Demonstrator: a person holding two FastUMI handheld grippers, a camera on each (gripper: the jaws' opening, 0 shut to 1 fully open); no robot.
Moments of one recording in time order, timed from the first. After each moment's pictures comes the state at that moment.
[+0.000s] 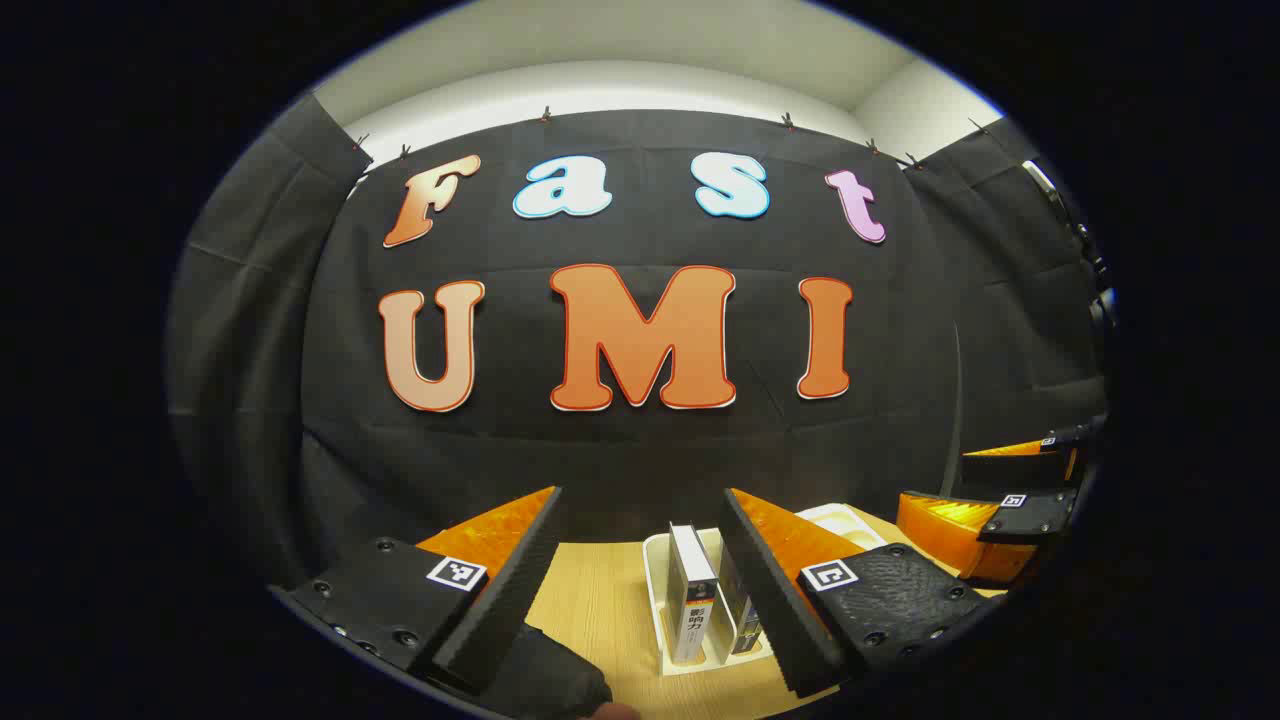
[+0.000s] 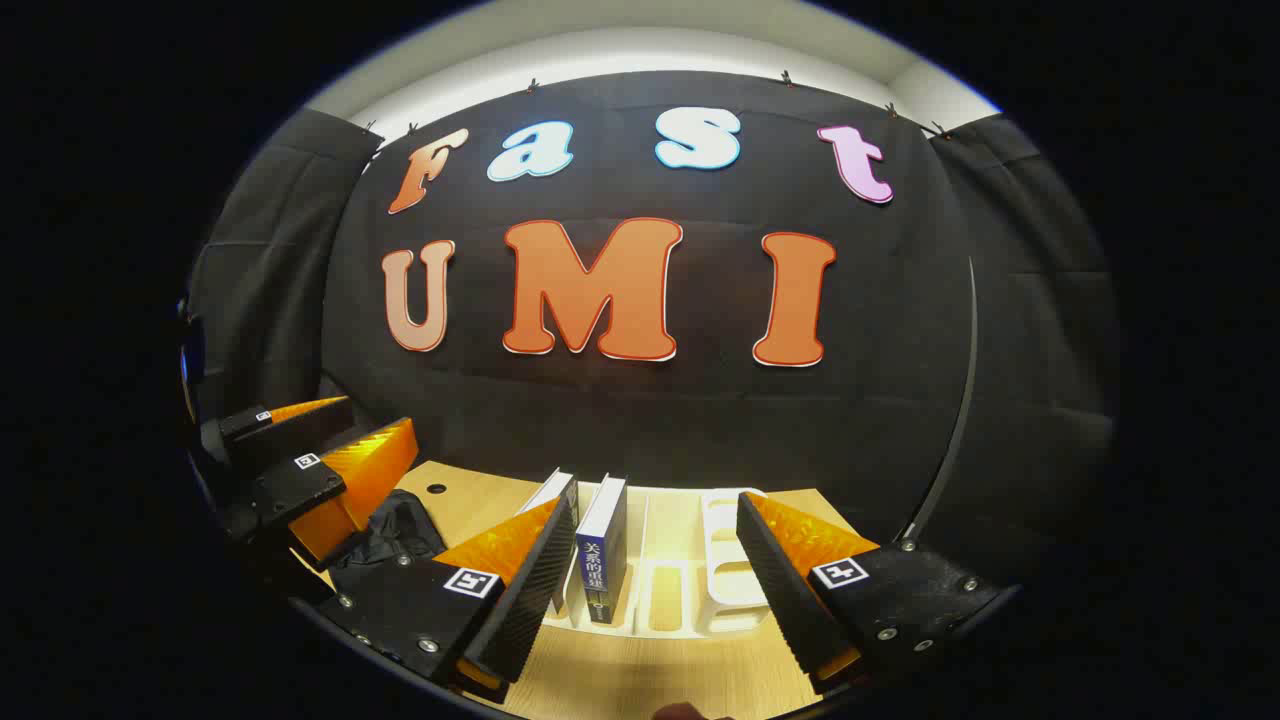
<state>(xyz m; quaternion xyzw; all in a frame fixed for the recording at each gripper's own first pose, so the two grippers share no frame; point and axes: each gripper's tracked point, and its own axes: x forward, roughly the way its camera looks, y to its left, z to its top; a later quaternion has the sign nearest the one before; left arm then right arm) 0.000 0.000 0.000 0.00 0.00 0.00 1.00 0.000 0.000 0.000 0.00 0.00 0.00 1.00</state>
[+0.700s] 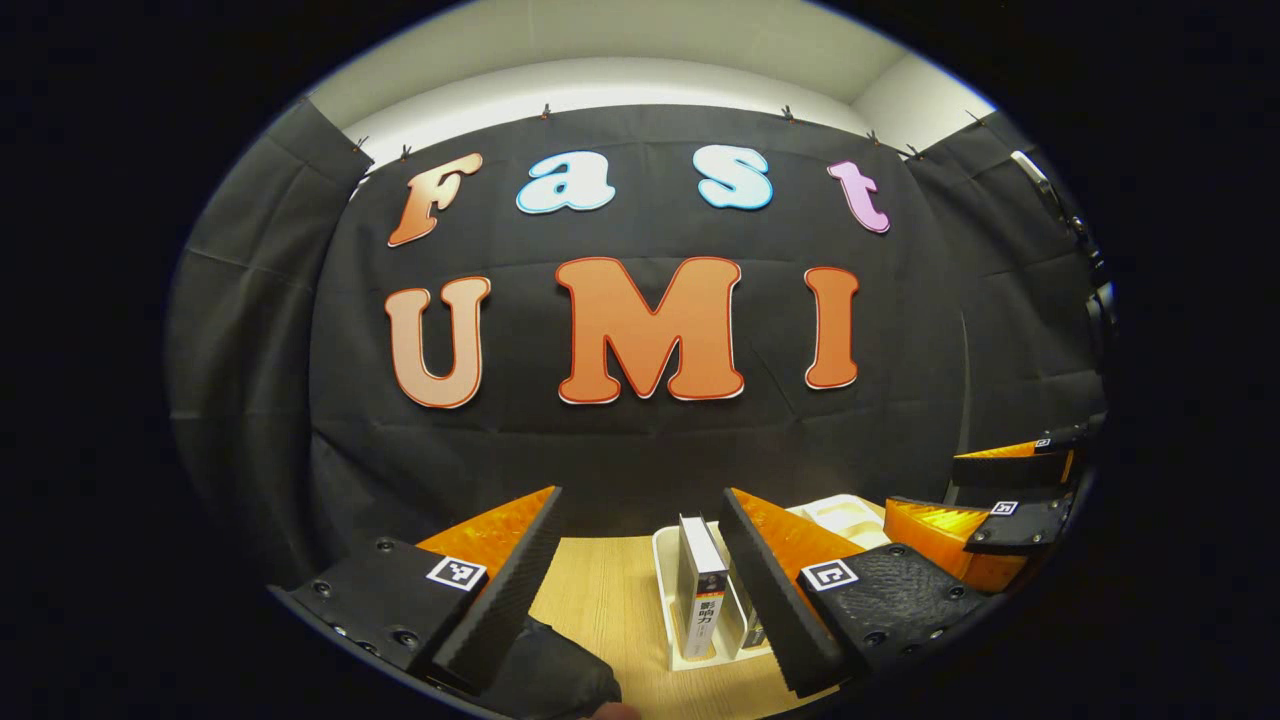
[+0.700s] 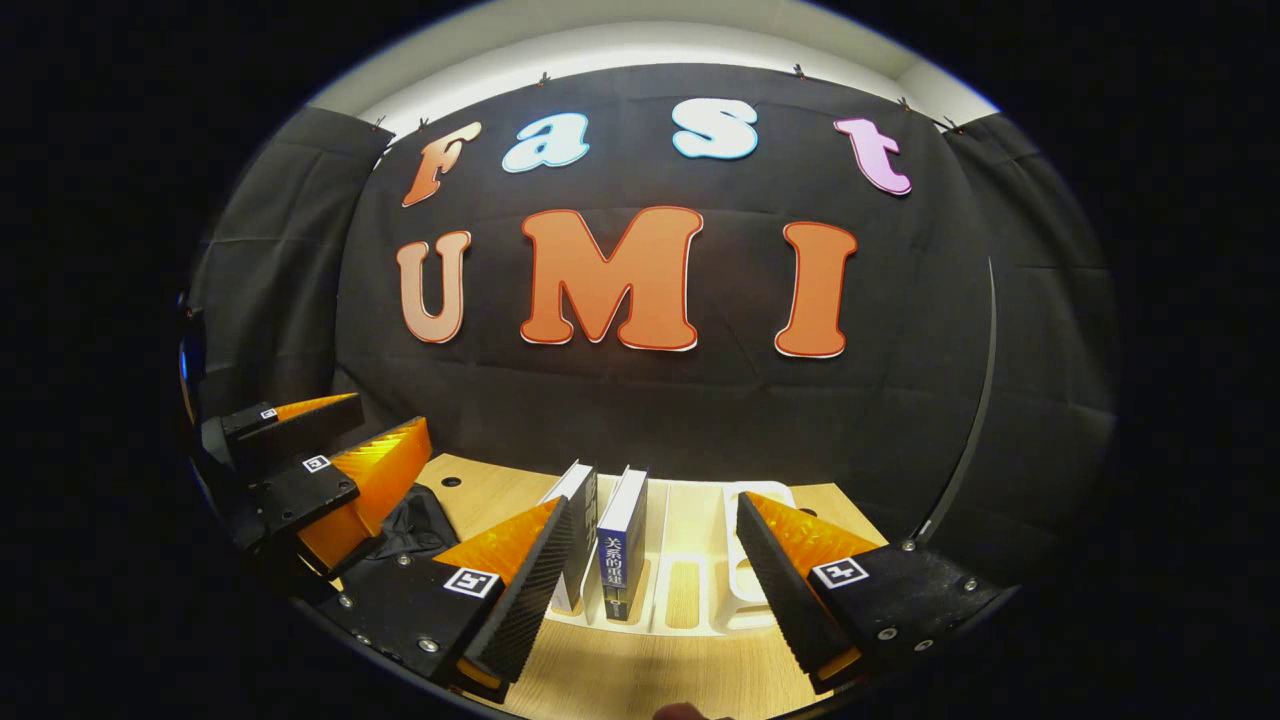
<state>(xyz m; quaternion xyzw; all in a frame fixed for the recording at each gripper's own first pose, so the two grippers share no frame) -0.003 0.003 -0.003 0.01 0.01 0.02 1.00 0.008 0.012 -0.008 0.00 0.01 0.02 1.00</state>
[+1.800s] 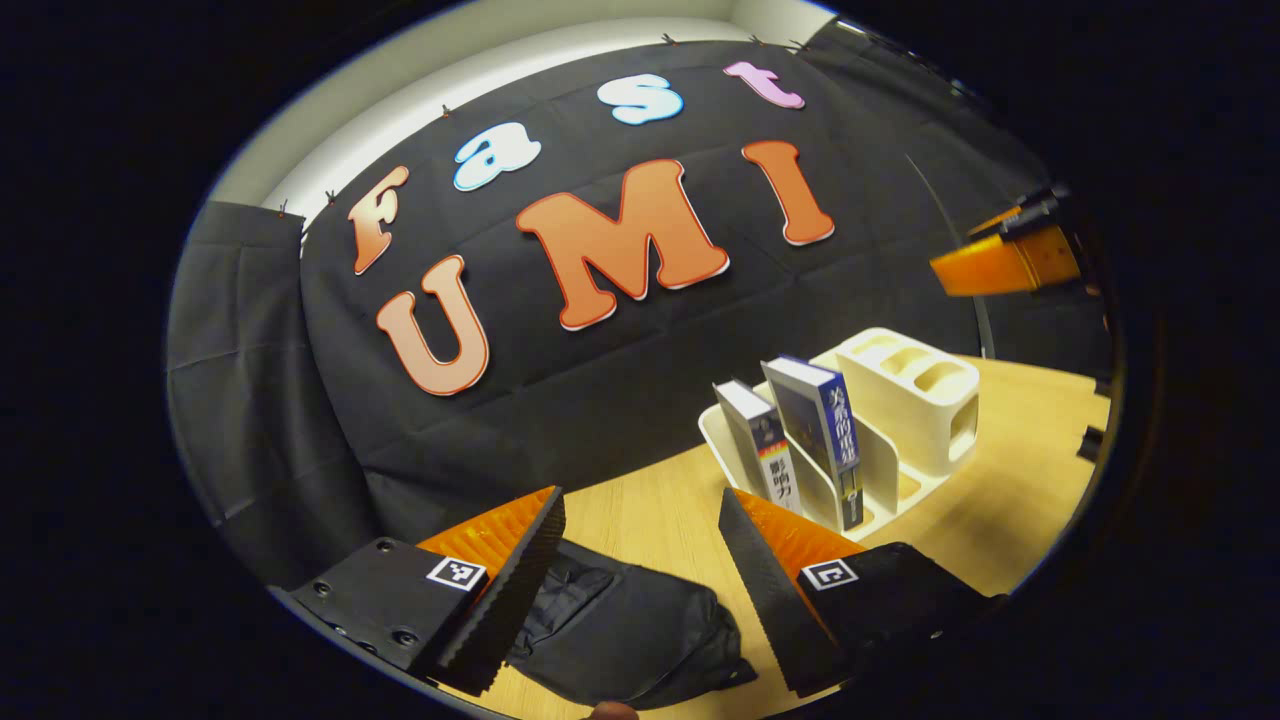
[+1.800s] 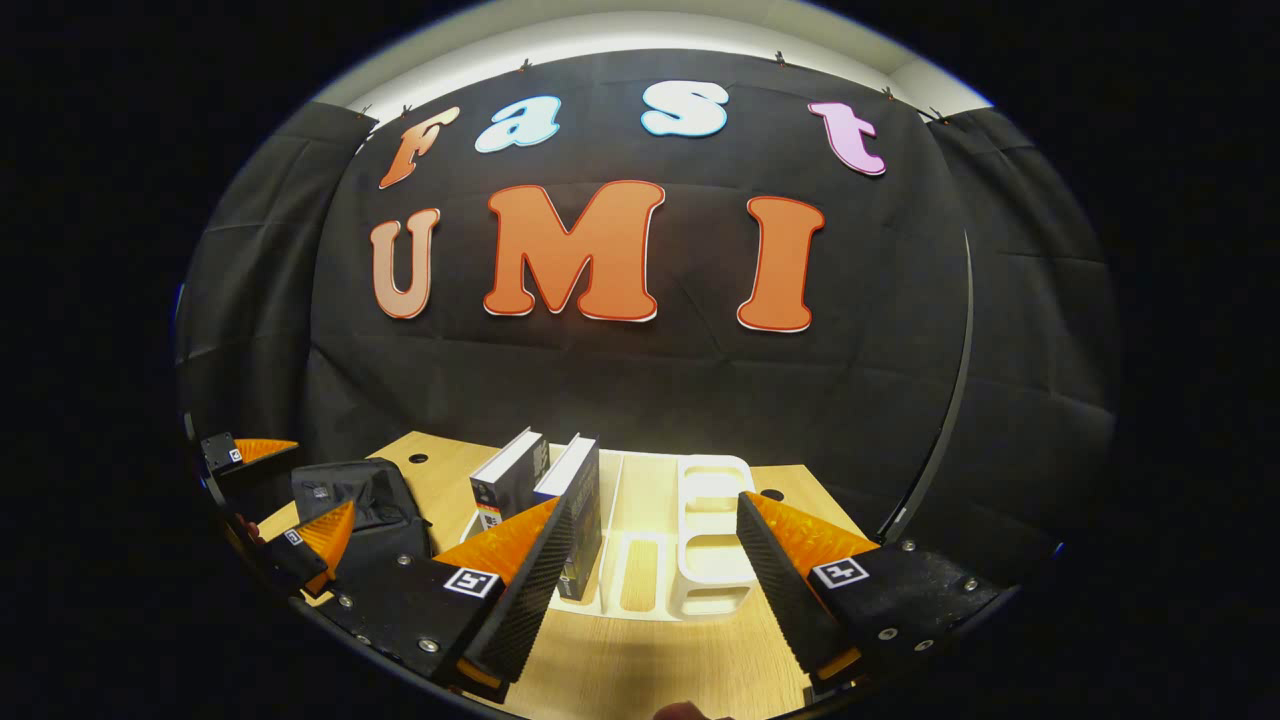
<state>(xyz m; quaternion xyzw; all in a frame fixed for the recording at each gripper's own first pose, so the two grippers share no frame) -0.048 0.035 -0.135 0.21 0.12 0.04 0.97 0.010 -0.041 -0.044 -0.01 0.04 -0.01 1.00</state>
